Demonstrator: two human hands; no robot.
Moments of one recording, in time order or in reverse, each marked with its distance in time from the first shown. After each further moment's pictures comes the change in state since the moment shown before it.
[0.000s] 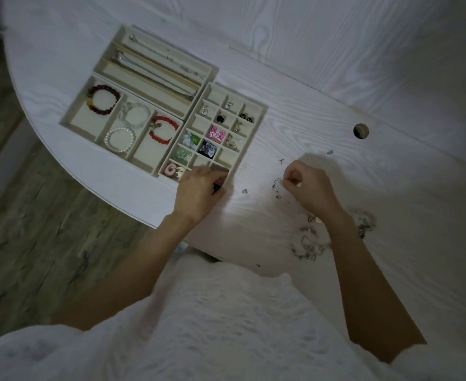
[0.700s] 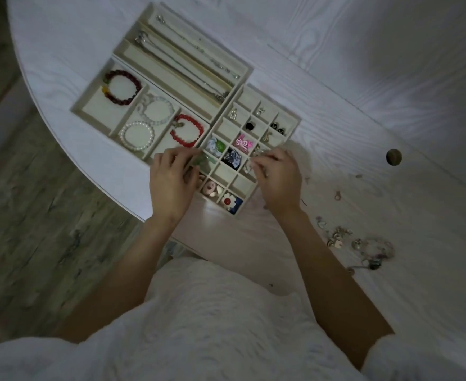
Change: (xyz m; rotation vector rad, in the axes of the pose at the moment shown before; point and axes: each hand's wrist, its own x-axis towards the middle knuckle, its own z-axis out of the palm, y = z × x) left_hand 0.003 -0.076 -0.023 -0.032 0.314 -0.225; right_hand 0.058 -0.084 0.078 -0.185 0.235 -0.255
